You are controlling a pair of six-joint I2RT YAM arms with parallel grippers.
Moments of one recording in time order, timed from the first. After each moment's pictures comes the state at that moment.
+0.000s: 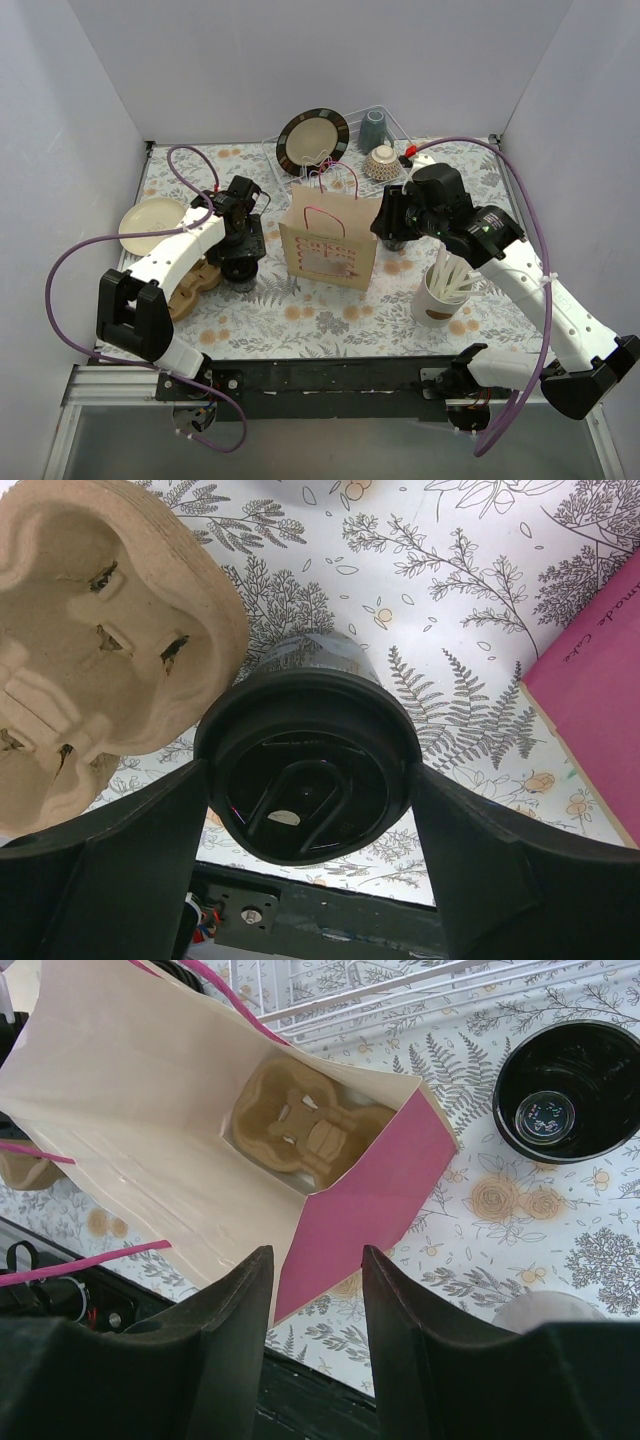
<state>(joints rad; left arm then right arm) -0.39 1.51 1.24 -1.05 -0.26 -0.57 0.67 1.17 1.36 -0.83 0.01 0.47</state>
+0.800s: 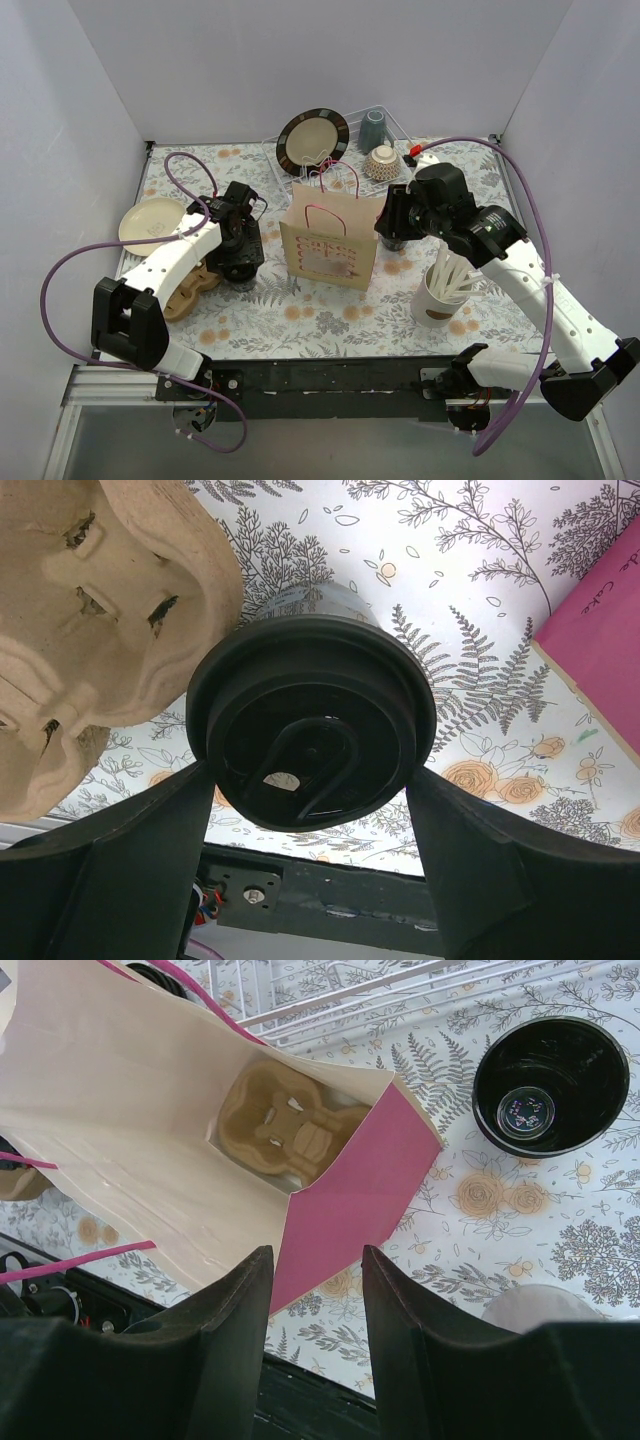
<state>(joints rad) -0.39 1.46 1.19 -1.07 -0.20 -0.56 0.65 1.16 1.36 -0.85 0.03 0.47</state>
